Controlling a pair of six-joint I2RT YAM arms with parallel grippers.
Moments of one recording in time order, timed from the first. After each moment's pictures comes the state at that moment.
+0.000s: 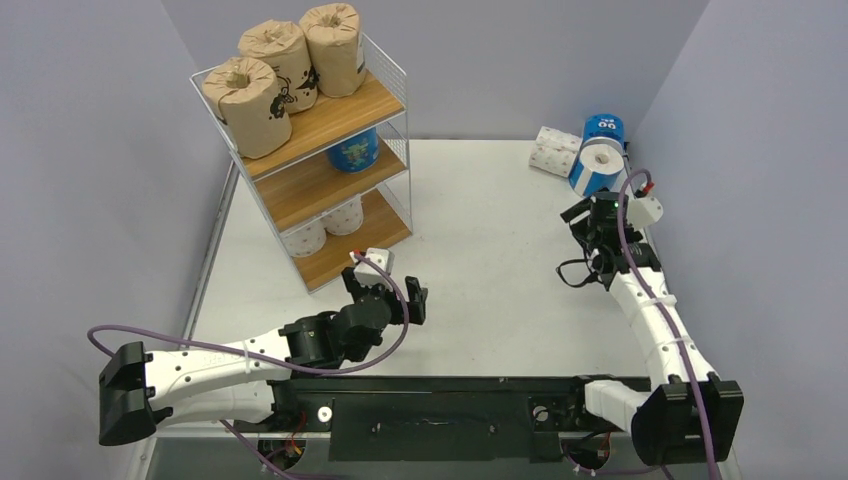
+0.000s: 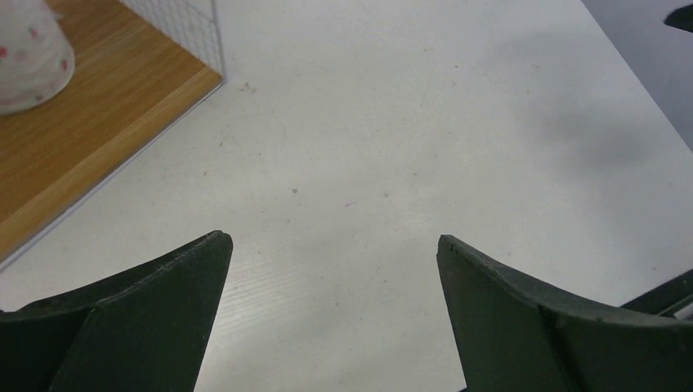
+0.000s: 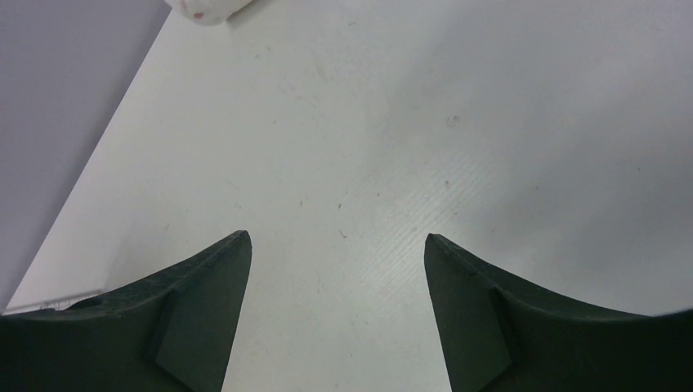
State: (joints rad) left arm -1.23 0.98 0.64 -0.03 -0.76 -0.55; right arm 0.07 1.08 0.89 -0.46 0.33 0.87
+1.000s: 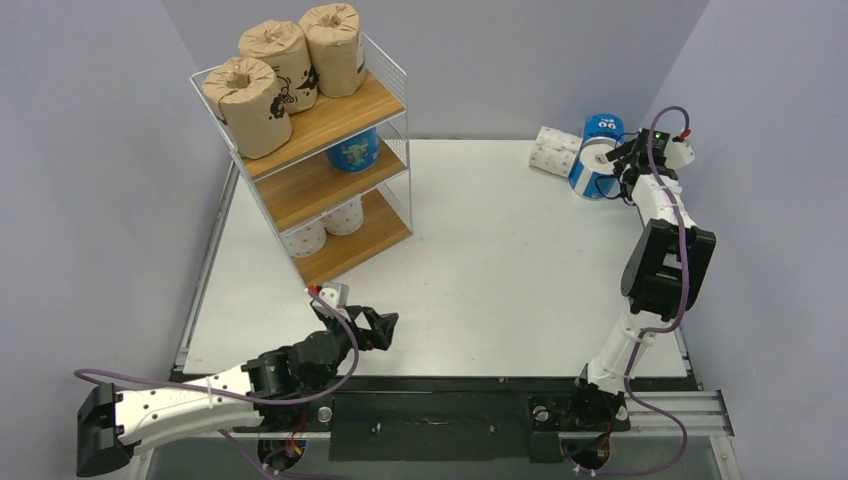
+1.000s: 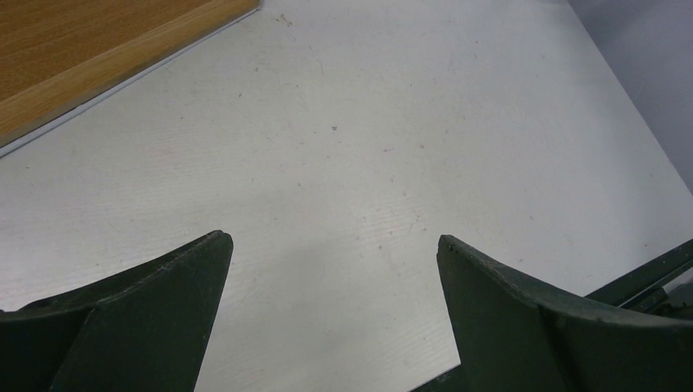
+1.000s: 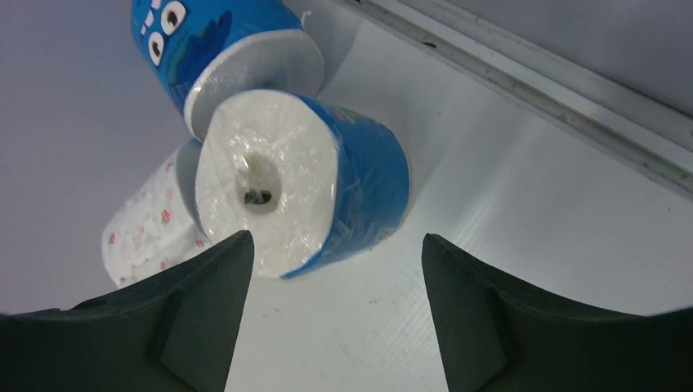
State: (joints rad) left arm -1.22 0.55 0.21 0.04 -0.73 -0.65; right arm -0.28 1.96 1.57 -0.27 0.19 0.82
